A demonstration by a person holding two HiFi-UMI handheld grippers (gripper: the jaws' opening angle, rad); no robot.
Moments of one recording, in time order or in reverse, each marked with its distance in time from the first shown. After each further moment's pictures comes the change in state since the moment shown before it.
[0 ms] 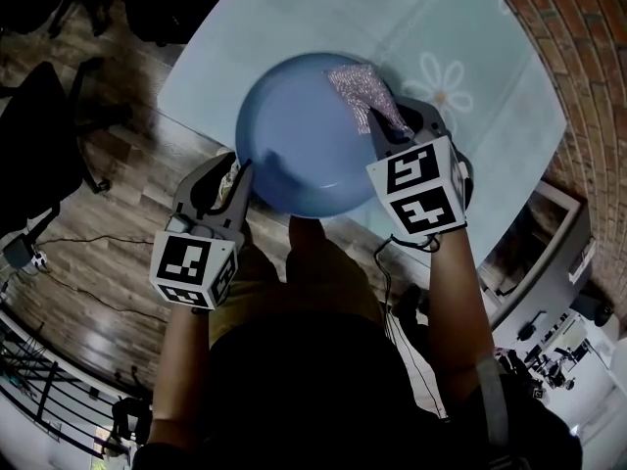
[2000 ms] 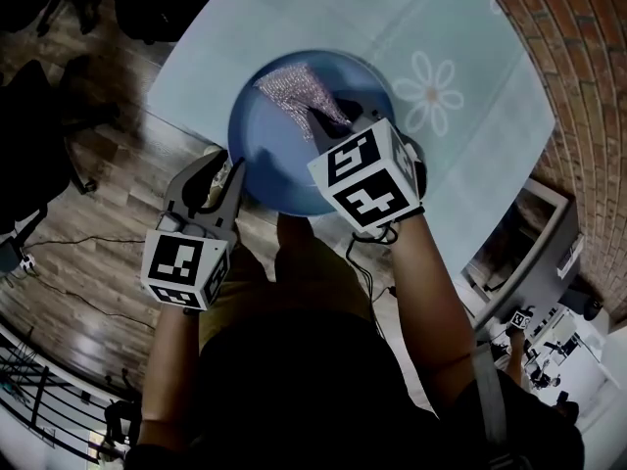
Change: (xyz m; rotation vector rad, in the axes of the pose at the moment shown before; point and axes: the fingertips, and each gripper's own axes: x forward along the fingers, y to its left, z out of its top) left arm 0.001 -0.002 0.002 -0.005 -0.002 -0.018; right arm 0.024 0.056 0.044 -0.009 -0.040 0.156
